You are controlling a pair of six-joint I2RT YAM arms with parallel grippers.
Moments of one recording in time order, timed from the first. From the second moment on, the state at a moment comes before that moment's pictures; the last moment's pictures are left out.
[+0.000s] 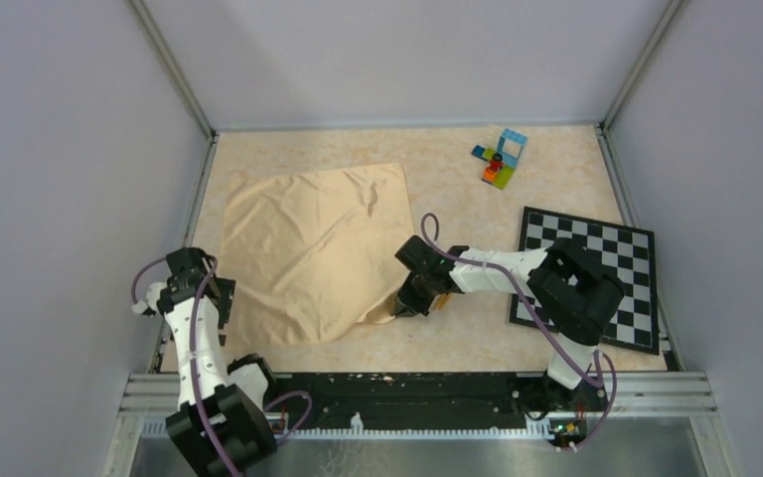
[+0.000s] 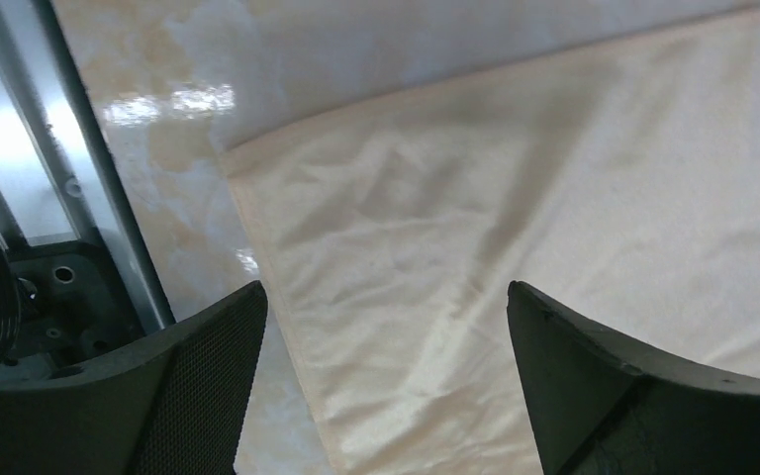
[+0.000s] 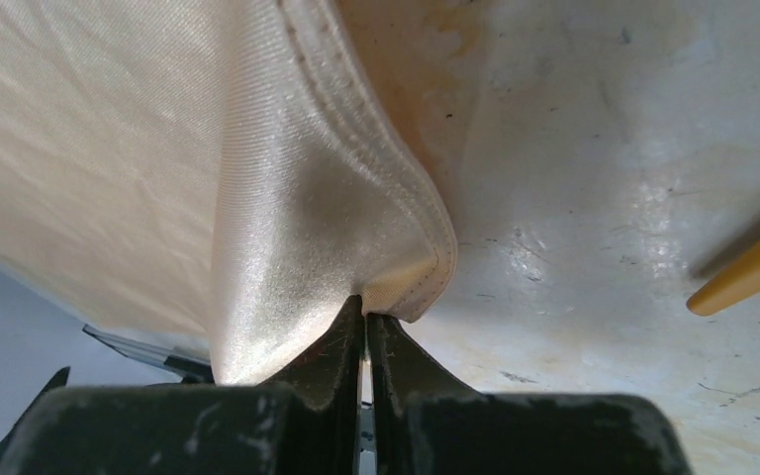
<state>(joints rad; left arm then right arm) 0.42 0.88 0.68 -0.96 -0.26 -1.02 0.91 1.76 0.97 -0.38 -0.13 1.45</state>
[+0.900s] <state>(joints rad) 0.80 0.92 0.50 -0.73 -0.14 -0.97 0.89 1.76 0.99 -0.43 -0.11 1.43</state>
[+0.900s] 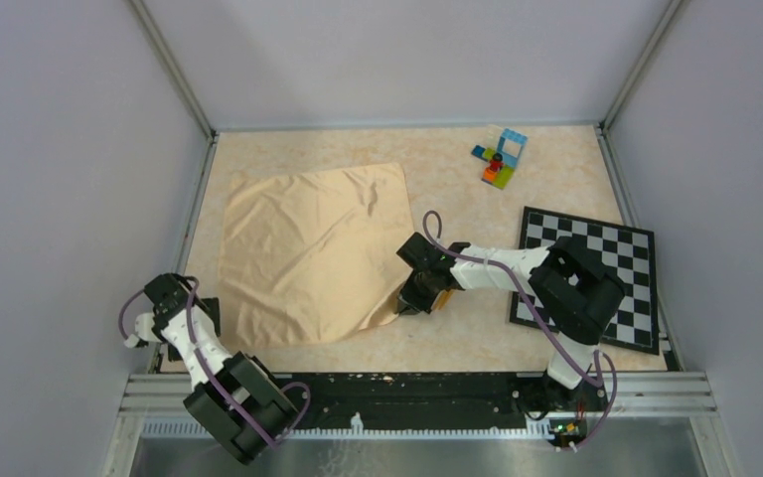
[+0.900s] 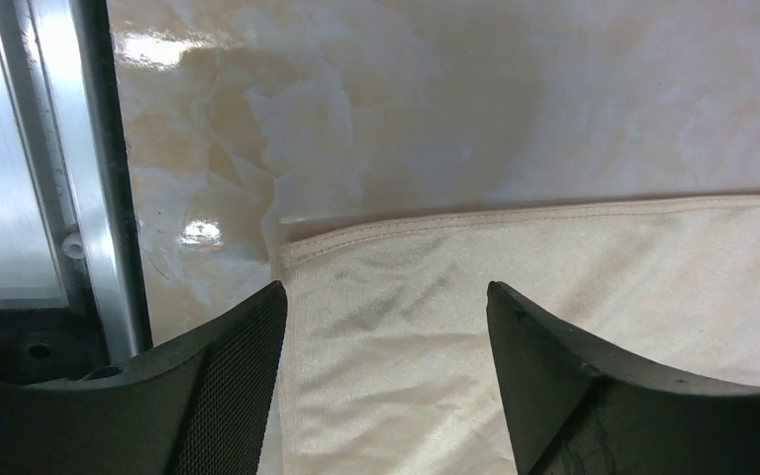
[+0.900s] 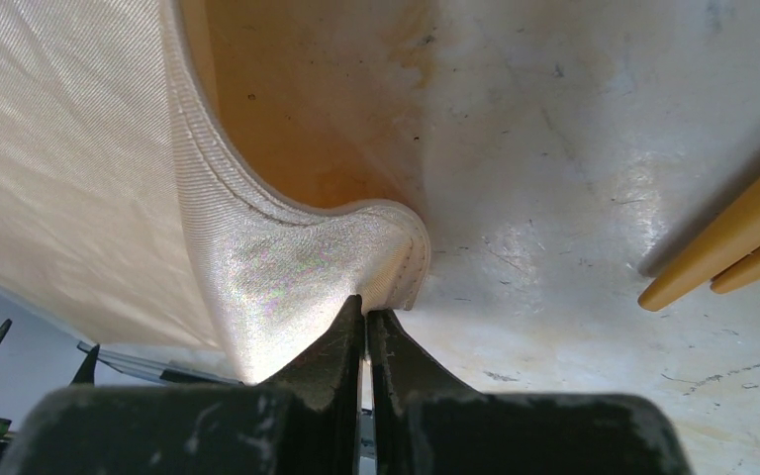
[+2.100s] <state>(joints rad) 0.80 0.98 0.48 -0.53 0.01 -0.80 0.89 1.75 1.01 -0.44 0.00 1.37</state>
